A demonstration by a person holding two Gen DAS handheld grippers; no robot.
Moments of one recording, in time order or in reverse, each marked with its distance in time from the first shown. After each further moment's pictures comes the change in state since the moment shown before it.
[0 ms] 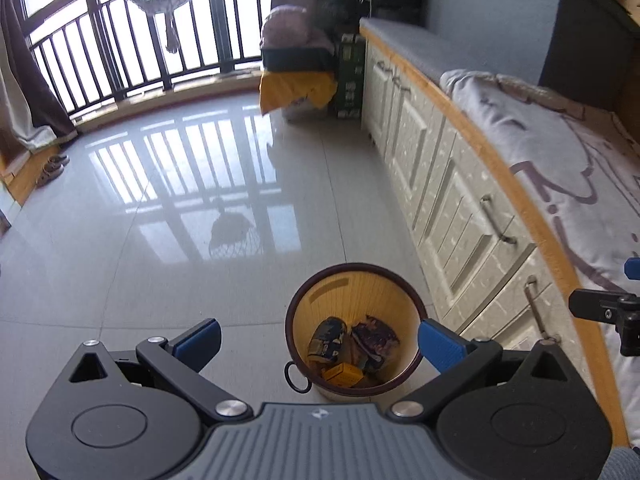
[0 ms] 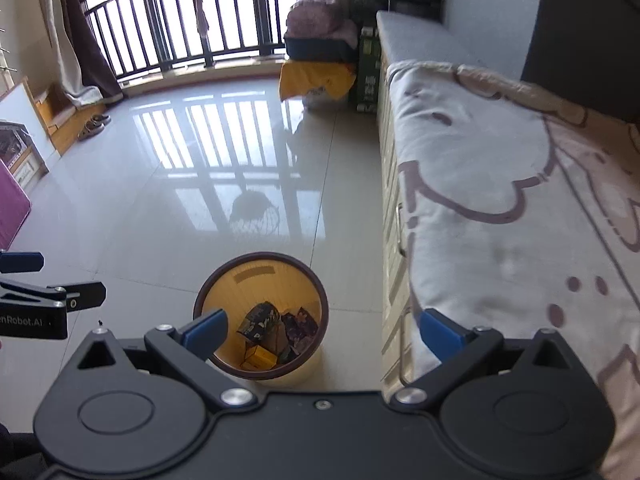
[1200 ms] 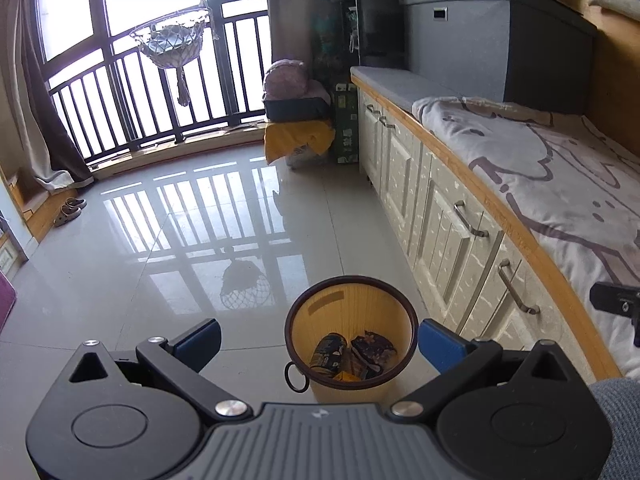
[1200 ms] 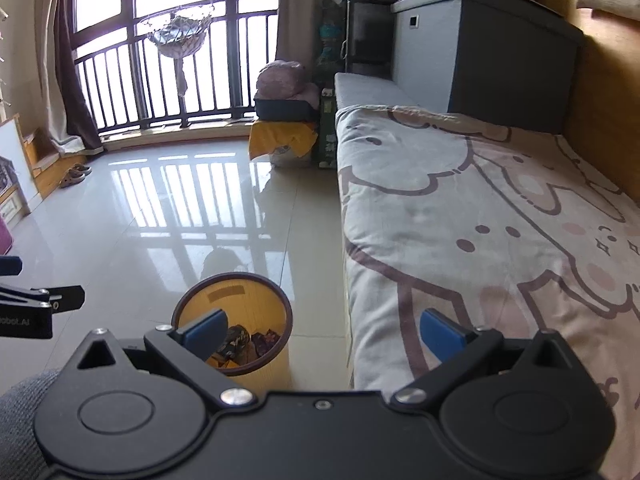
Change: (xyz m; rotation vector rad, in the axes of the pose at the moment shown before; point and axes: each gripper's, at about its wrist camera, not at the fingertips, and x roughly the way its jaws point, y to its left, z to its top) left arm -0.053 -0.027 -0.082 0.031 -0.185 0.036; right arm -0.063 -0.015 -0.105 0.043 -0.229 -0.102
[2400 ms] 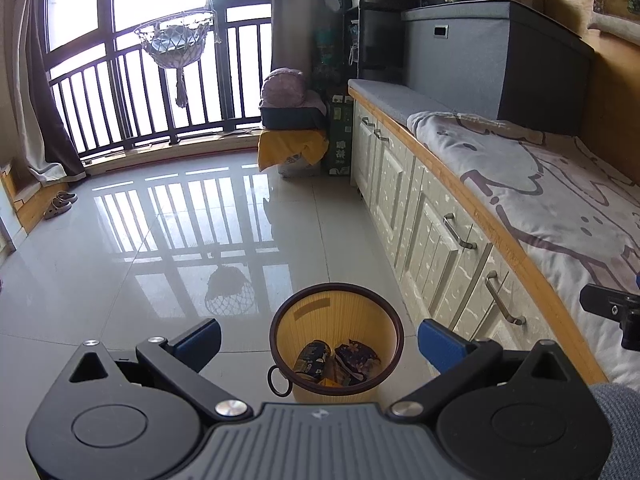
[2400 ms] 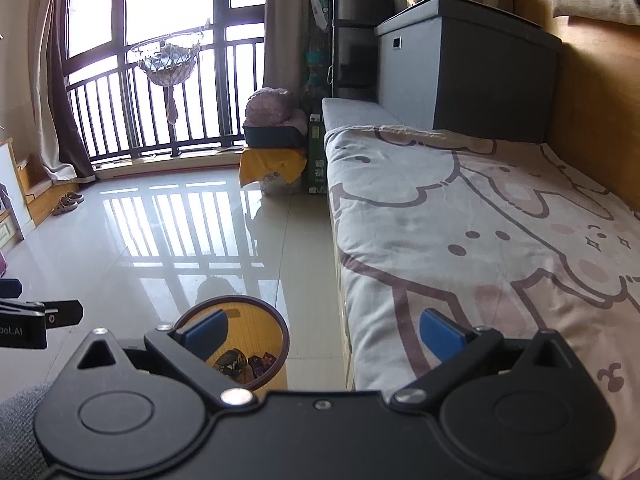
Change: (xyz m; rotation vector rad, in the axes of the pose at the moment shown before) left arm -0.001 0.002 -0.011 -0.043 -0.034 -0.046; right arm -0.010 0.006 -0.018 0.033 -0.091 -0.026
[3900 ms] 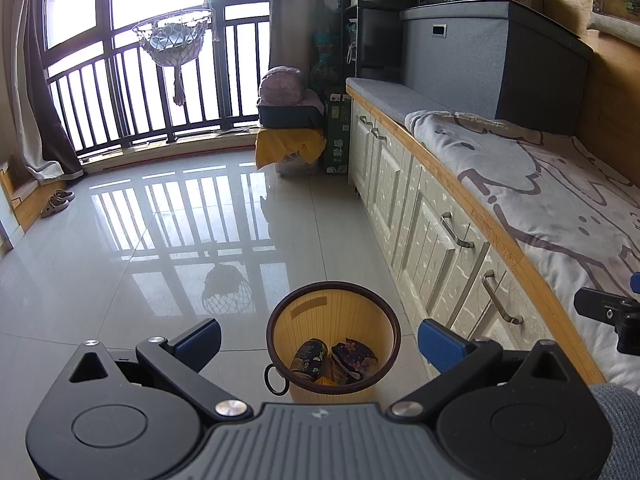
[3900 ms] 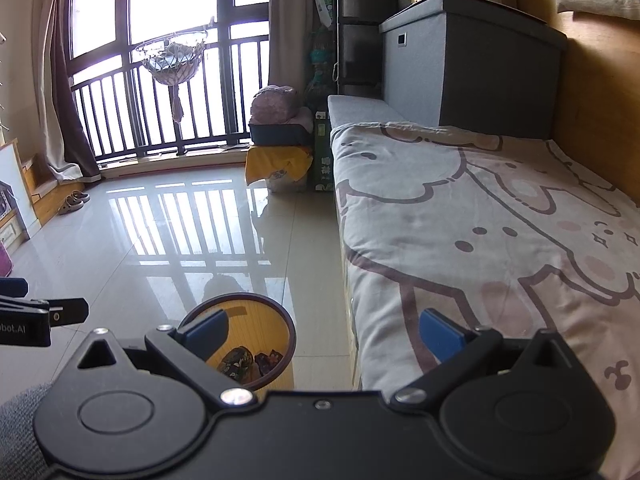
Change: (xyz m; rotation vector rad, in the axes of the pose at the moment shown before) left arm 0.000 -0.002 0.000 -0.001 0.002 -0.003; right arm 0.008 -0.003 -0.002 0.002 0.008 0.021
